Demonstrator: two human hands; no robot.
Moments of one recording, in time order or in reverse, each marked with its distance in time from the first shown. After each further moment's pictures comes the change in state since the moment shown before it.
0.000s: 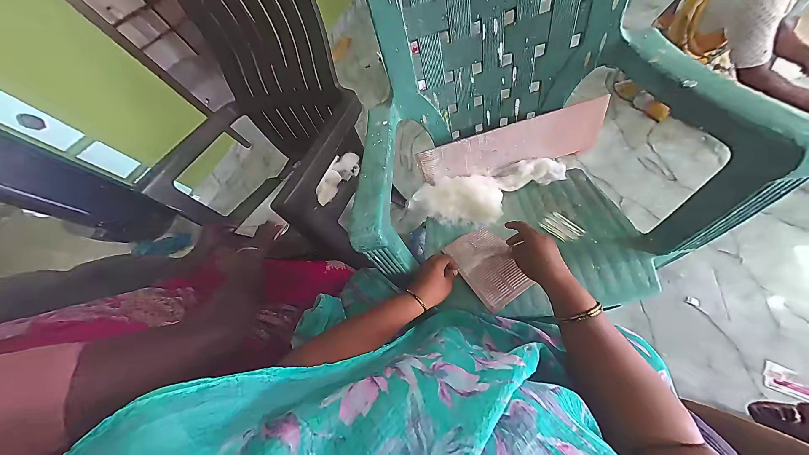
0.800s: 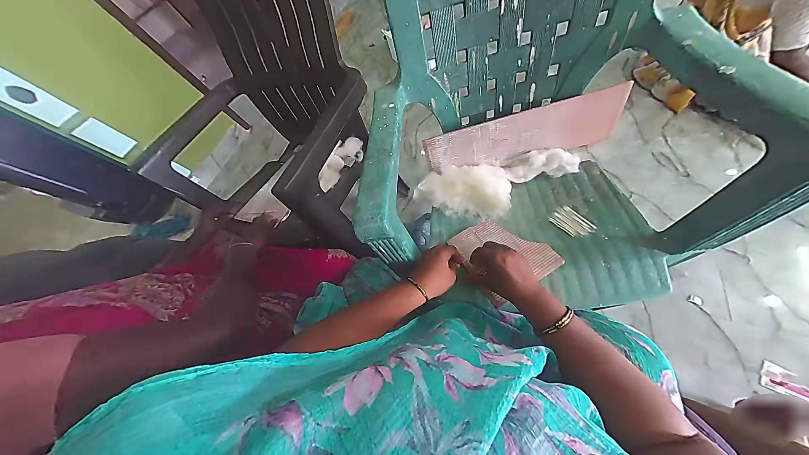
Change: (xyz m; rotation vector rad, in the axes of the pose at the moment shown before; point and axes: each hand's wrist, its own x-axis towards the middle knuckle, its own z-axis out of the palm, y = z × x) left_hand 0.001 0.000 -0.006 0.072 -0.011 0.032; right_hand -0.012 -0.015 0.054 -0.246 -0.153 -0.378
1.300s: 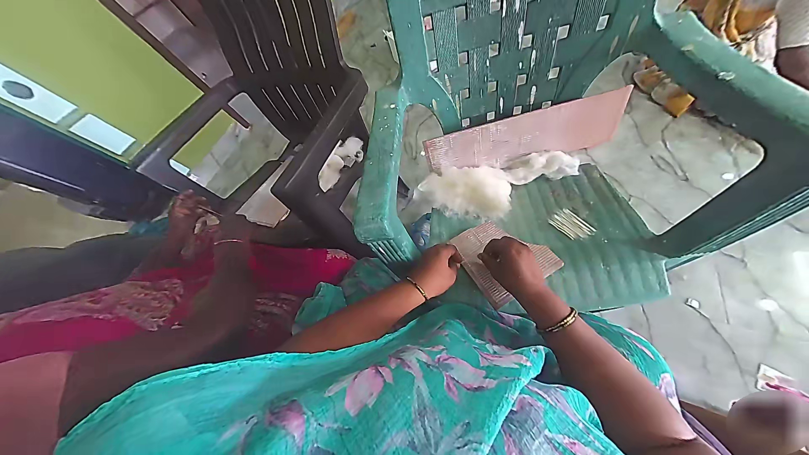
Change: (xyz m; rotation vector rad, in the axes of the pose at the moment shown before) left_hand -0.002 0.004 -0.005 -0.003 0.002 0.000; right_hand 0.000 0.002 -0.011 0.085 0.130 0.221
